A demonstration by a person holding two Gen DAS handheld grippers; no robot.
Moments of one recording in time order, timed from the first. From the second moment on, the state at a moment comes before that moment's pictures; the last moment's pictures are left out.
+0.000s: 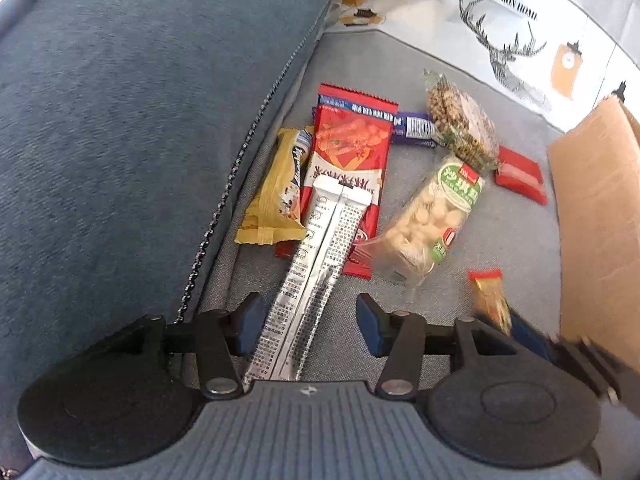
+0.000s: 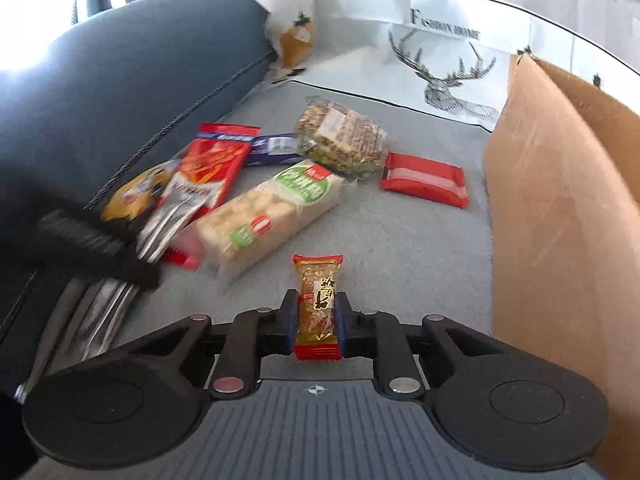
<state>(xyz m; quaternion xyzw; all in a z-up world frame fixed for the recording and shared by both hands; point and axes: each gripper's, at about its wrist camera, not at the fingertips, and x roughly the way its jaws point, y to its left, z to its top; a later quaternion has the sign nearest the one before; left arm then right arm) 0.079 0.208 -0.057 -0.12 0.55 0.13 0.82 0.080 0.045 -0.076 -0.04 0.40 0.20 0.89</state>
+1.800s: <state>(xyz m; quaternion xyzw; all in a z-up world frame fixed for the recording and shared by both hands) 0.080 0.185 -0.058 -0.12 0.52 0.00 0.84 0.026 0.007 -0.069 -0.03 0.40 0.21 0.89</state>
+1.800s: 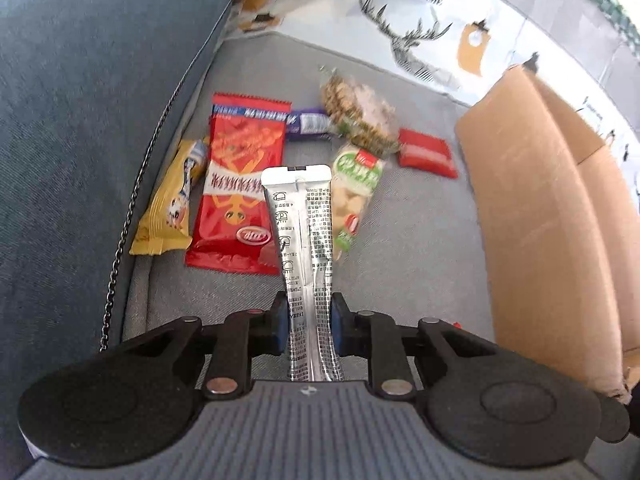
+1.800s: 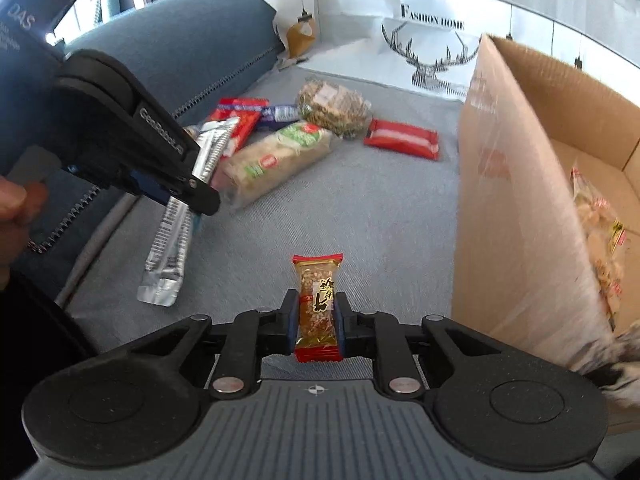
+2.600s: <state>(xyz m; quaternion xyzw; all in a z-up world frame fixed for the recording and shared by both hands) 0.037 0.170 -0.013 -0.16 0.38 -0.11 0.90 0.014 -0.109 0.065 0.05 0.23 0.18 0.95</state>
